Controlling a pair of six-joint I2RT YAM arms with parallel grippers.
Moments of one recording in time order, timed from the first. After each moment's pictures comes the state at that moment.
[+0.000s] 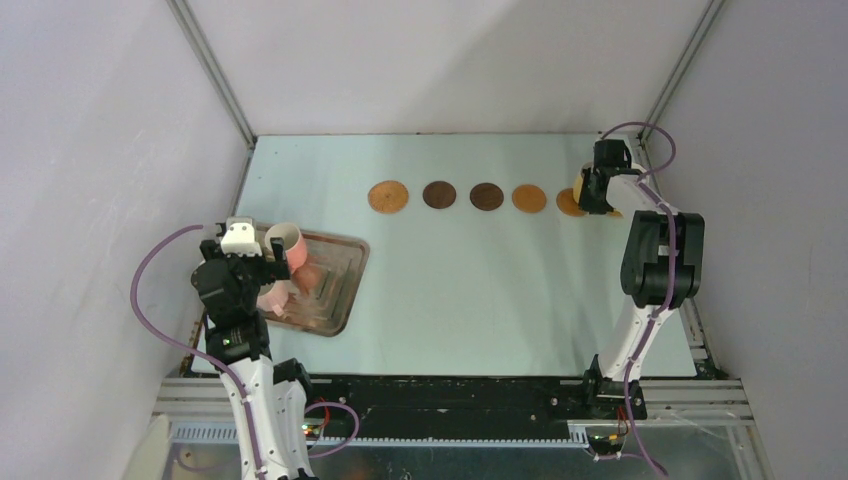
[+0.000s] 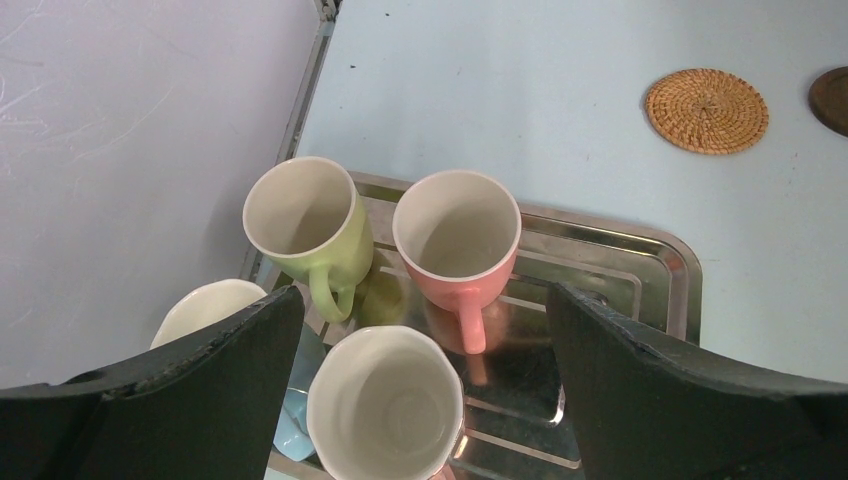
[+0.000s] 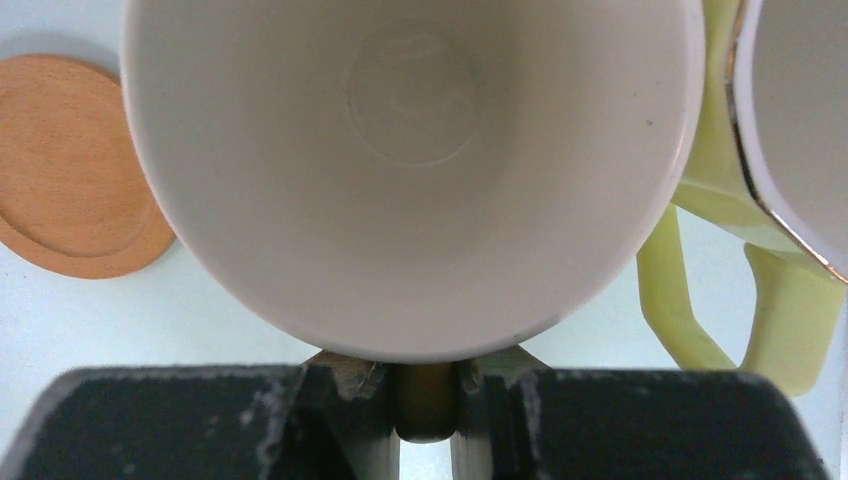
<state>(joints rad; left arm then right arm) 0.41 0.49 0.54 -0.27 0.26 0.19 -0.07 1.92 1.40 -0.43 0.12 0.14</state>
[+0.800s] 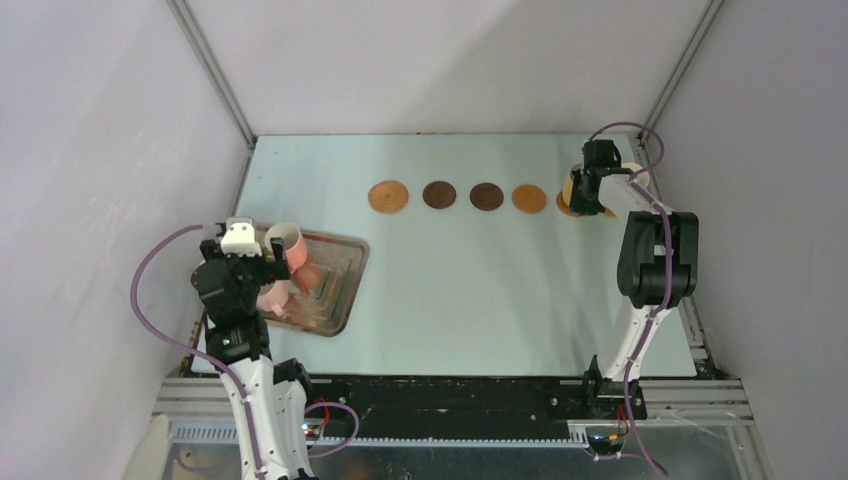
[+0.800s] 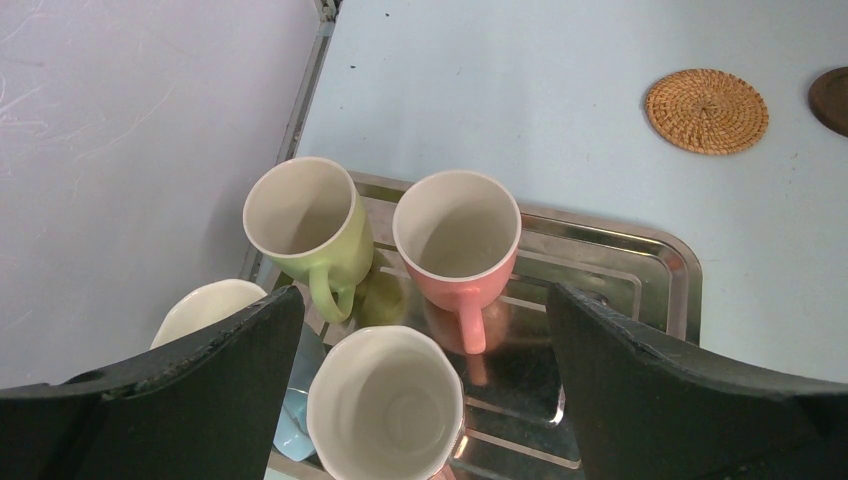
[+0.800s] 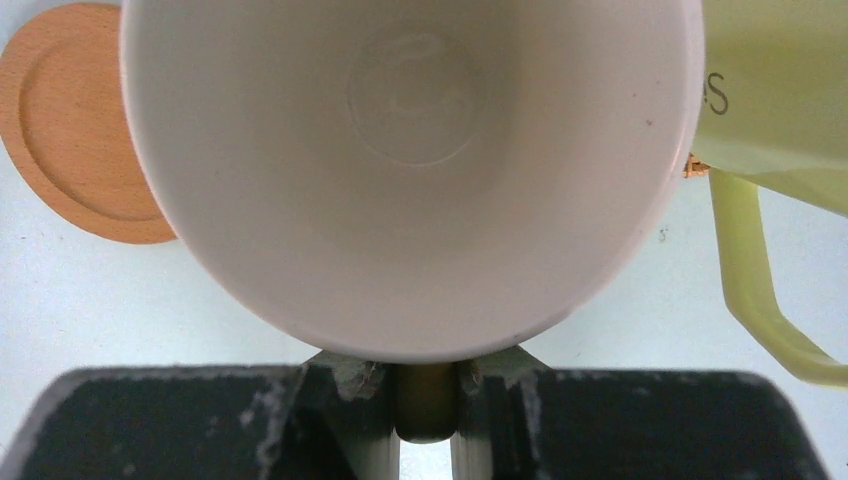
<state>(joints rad) 0.41 0.49 0.54 -0.27 0.26 0.19 -0.03 1.92 1.40 -0.46 0.11 0.14</state>
